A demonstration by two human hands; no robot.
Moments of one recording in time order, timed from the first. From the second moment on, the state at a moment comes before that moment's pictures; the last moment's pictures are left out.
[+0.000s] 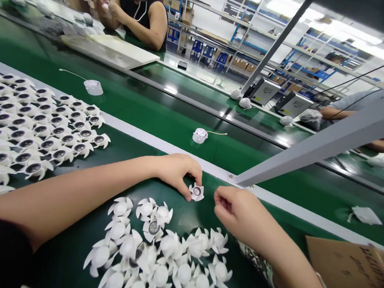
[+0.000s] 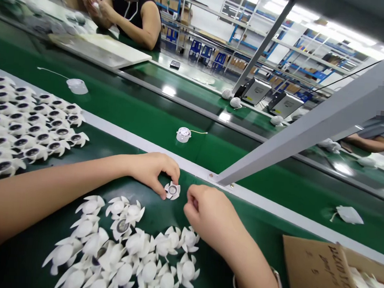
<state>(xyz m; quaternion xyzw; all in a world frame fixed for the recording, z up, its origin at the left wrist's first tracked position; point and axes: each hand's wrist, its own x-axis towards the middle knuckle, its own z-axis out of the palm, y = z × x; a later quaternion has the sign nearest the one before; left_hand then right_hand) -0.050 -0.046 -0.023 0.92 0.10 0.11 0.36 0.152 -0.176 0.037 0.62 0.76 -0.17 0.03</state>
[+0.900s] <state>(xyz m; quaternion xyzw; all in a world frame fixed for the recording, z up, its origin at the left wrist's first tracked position) -0.044 -0.050 -0.024 0.92 0.14 0.10 0.35 0.108 -0.173 -0.005 0.47 0.86 0.19 0.00</state>
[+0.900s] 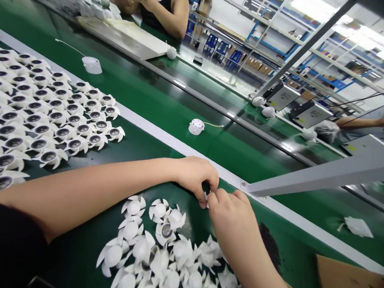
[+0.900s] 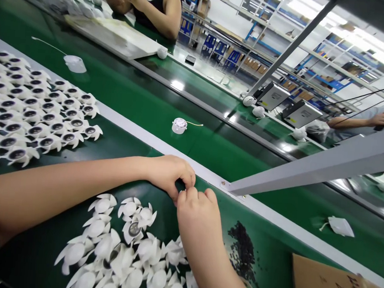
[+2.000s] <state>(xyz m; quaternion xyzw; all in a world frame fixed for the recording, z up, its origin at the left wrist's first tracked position) -0.033 -0.058 -0.018 0.87 0.25 0.08 0.42 0.340 -0.122 0.002 0.96 0.27 0.01 0.05</state>
